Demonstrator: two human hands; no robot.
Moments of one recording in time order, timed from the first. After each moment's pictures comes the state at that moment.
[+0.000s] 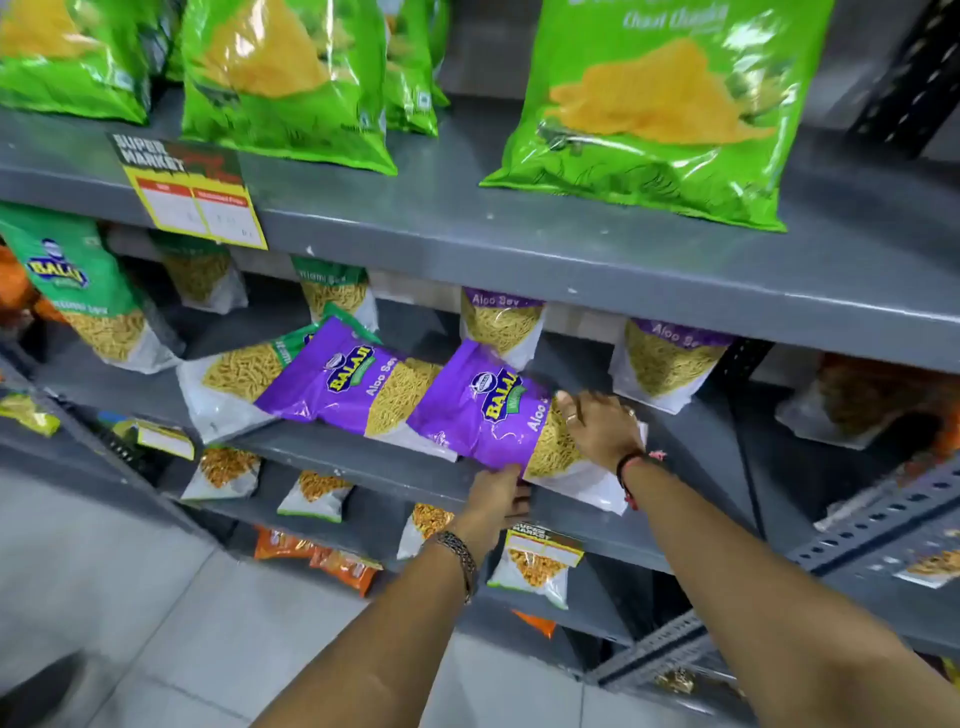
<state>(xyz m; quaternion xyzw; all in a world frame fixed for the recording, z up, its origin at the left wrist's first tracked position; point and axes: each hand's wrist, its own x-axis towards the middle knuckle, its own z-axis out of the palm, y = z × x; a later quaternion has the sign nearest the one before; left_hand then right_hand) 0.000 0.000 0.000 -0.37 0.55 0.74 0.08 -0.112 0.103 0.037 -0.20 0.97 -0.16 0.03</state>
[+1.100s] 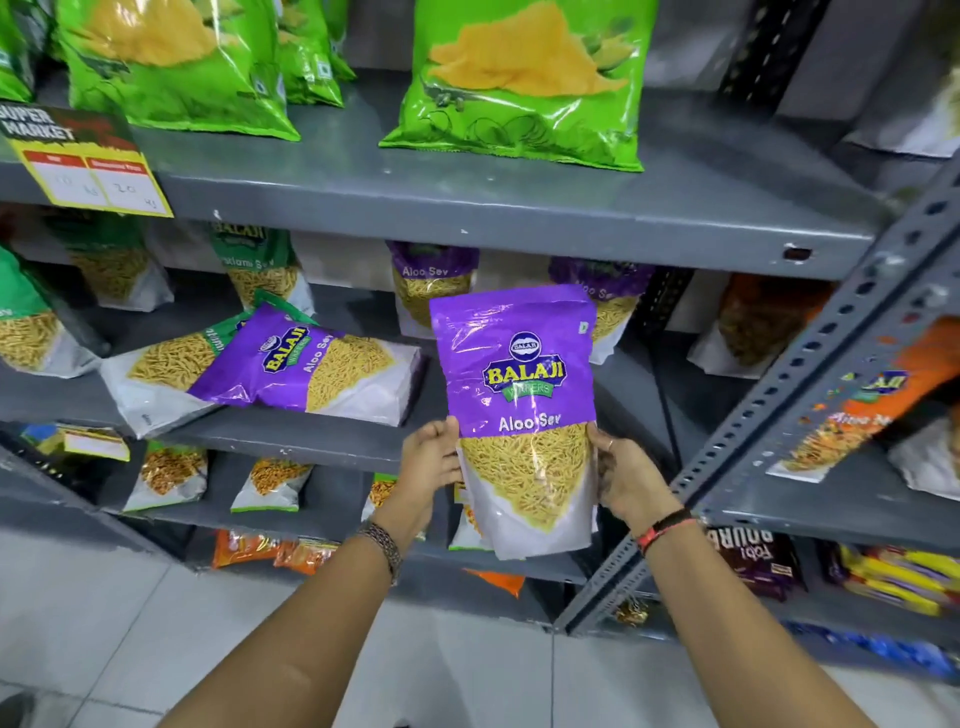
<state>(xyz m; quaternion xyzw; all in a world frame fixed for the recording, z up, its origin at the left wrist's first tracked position) 0.039 0.011 0.017 -0.26 0.59 0.77 -0.03 -0.044 0.220 -0.001 0.21 0.60 -0.73 0.25</state>
